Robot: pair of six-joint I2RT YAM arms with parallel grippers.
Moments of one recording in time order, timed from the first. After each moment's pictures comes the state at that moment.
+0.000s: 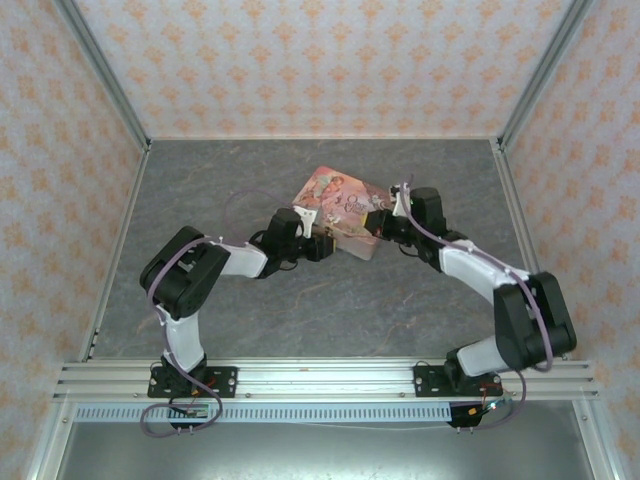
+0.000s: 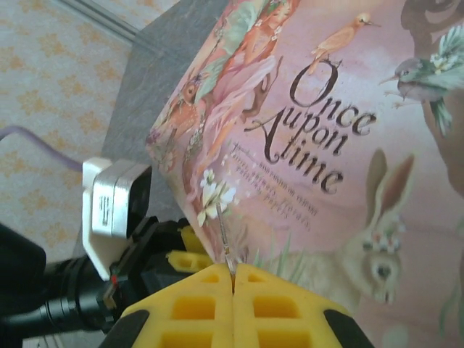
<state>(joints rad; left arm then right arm) -0.54 1.86 0.84 0.42 0.38 -0.52 0.31 1.39 0.74 0.09 -0.53 0.60</state>
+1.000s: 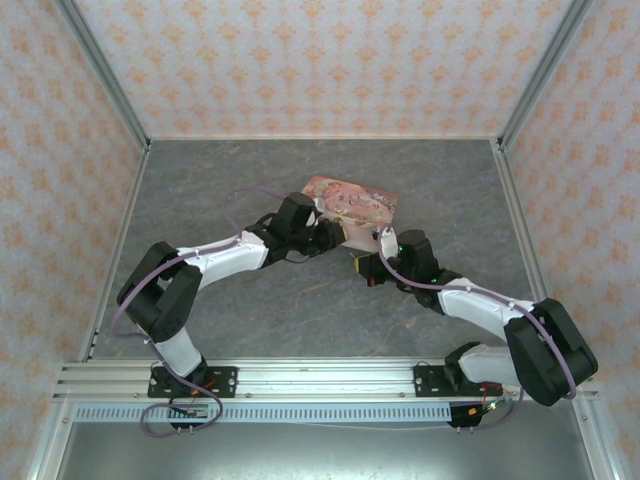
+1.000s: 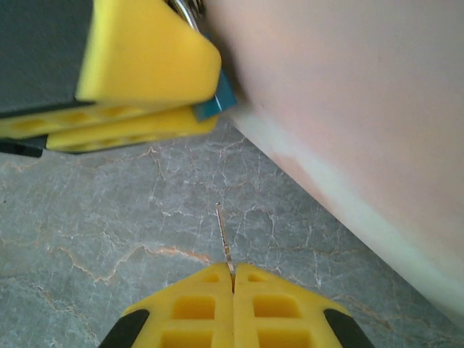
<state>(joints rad) -0.62 1.70 1.03 -0.01 0.37 -1.00 0.50 1.25 0.46 0.20 -0.39 0.33</state>
